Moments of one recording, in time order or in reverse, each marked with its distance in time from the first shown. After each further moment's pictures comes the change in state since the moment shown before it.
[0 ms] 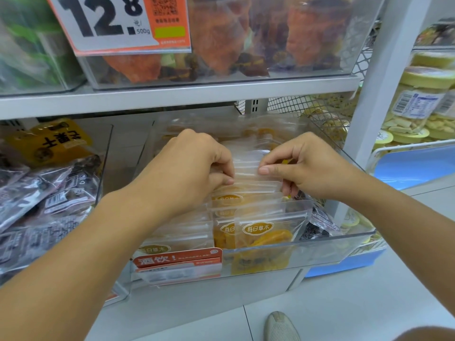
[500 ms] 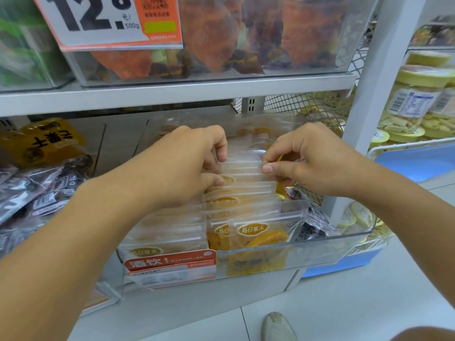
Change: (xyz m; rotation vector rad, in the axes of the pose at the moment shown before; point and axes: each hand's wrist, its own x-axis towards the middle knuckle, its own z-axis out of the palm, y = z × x) left_hand 0.006 0.003 -0.011 0.041 -0.146 -0.048; right_hand -0.005 -0.012 -0.016 -0.317 0.011 -0.197
